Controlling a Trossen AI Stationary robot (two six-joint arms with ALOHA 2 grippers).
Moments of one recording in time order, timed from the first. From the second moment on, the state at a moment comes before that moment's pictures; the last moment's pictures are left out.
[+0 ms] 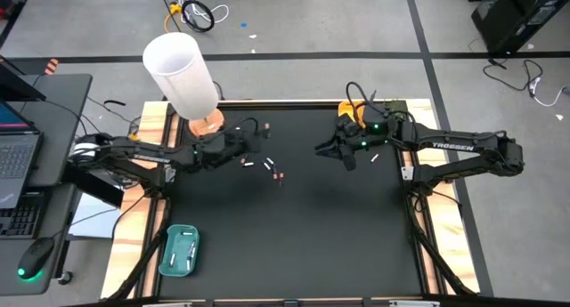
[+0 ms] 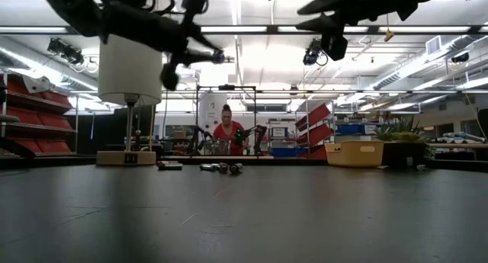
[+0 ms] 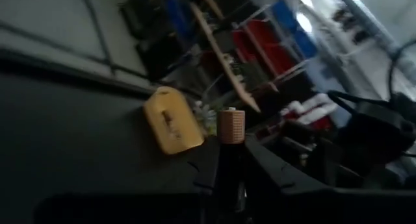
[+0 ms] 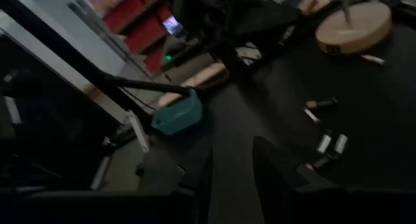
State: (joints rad) left arm 0.13 1.28 0.60 0.65 -0.47 -1.00; right arm -0.30 1.10 0.82 -0.02 -0.44 0.50
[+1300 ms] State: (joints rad) left arm 0.26 1.60 0.96 0.89 -0.23 -0.69; right arm -0.26 1.23 0.82 0.26 -0.29 0.61
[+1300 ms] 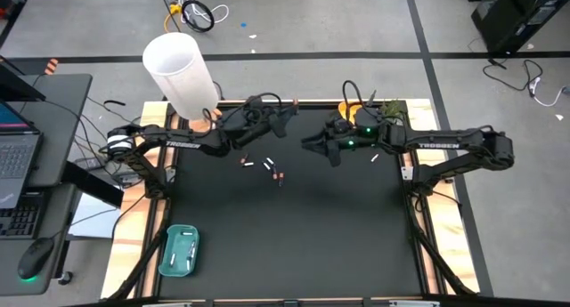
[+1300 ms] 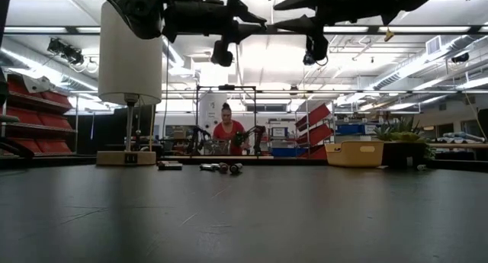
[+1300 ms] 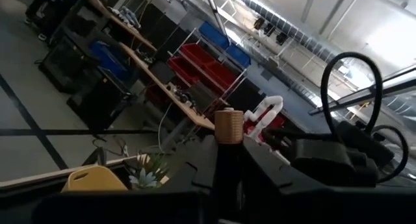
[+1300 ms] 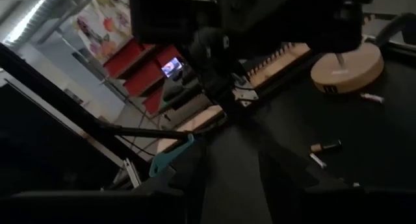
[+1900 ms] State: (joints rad) left arm 0.22 1.60 0.96 1.00 -0.19 -0.74; right arm -0.28 1.29 0.82 0.34 -0.26 0.62
